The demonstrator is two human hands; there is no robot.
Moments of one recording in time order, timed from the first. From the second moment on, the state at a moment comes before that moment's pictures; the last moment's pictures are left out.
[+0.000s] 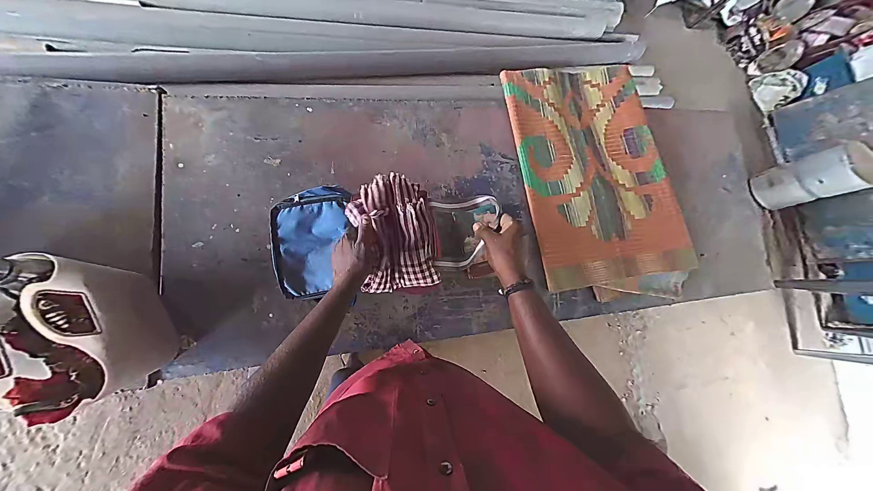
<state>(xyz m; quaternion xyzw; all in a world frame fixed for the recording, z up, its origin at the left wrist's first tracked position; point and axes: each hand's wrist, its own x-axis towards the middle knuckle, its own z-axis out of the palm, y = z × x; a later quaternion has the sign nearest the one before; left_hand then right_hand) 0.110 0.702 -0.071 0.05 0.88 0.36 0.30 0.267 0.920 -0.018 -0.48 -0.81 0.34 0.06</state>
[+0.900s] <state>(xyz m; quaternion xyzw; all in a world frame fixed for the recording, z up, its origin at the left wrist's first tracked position) 0.135 0.724 -0.068 0.22 0.83 0.41 0.31 0.256 0.856 -0.036 -0.39 -0.87 0.28 -0.04</state>
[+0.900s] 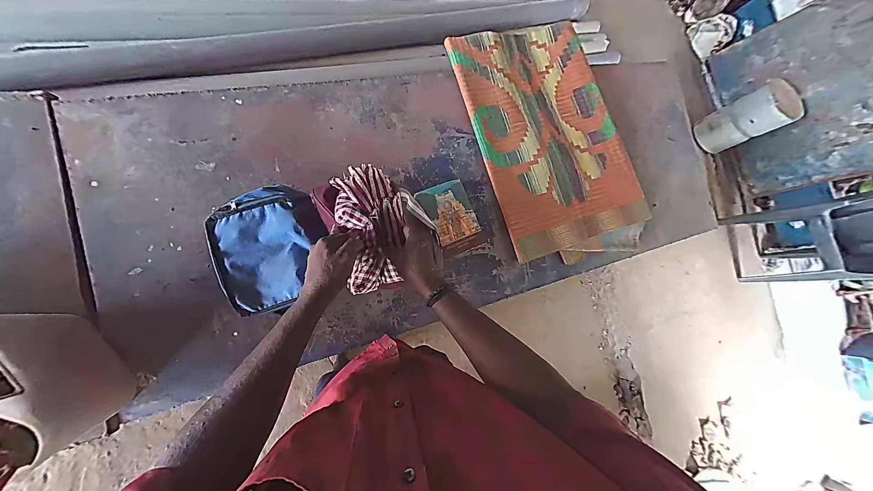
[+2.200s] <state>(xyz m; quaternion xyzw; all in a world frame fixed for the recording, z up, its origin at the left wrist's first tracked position) 0.095 0.769 -0.063 0.05 0.93 0.24 0.26 0.344 1.073 -0.107 -0.54 -0.78 0.31 0.00</state>
